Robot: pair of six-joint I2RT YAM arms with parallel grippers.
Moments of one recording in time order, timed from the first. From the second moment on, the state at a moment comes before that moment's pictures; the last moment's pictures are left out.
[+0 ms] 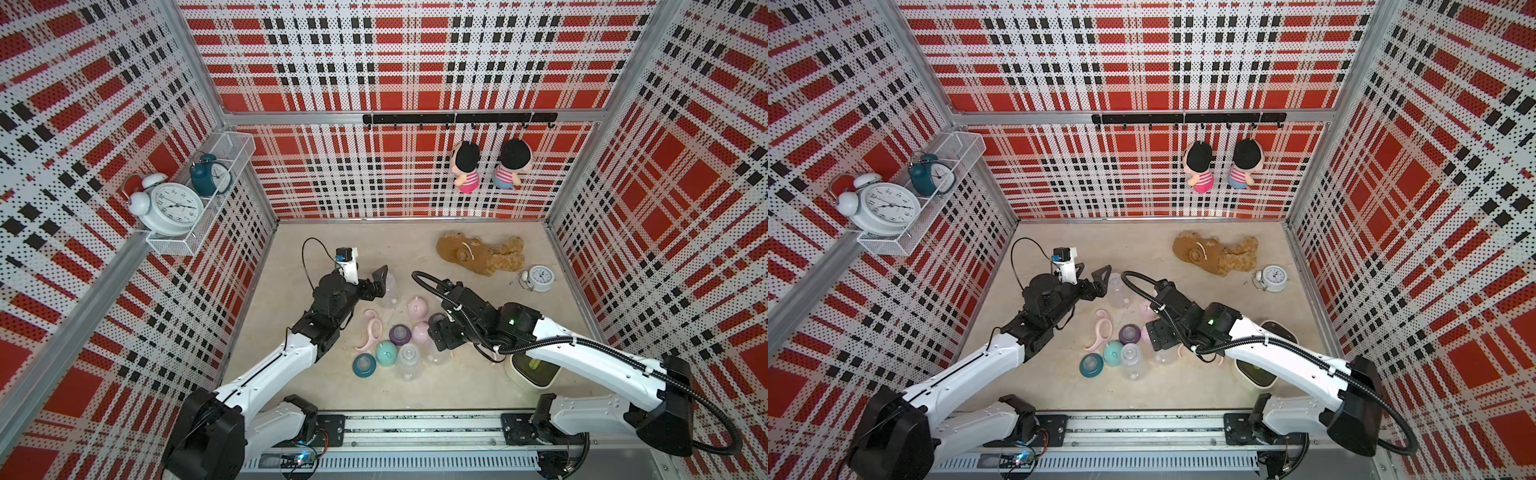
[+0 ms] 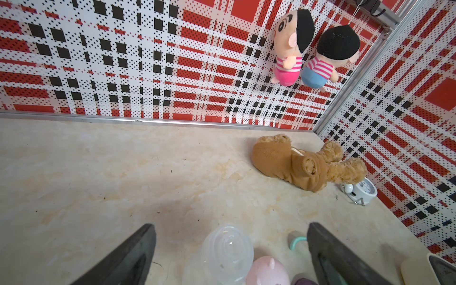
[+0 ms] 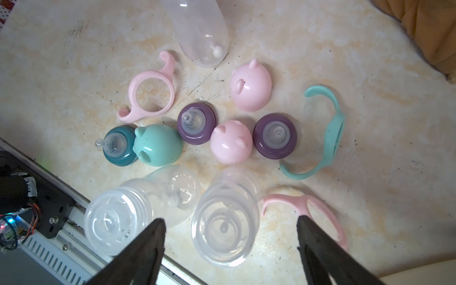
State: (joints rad) left arm -0.46 1.11 0.61 0.32 -0.04 -0.32; right arm 0.98 1.25 1.07 -0.81 0.18 0.50
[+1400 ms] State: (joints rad) left arm -0.50 1.08 0.61 0.35 0.05 -0.29; right arm 1.02 1.31 0.90 -0.64 0.21 0.61
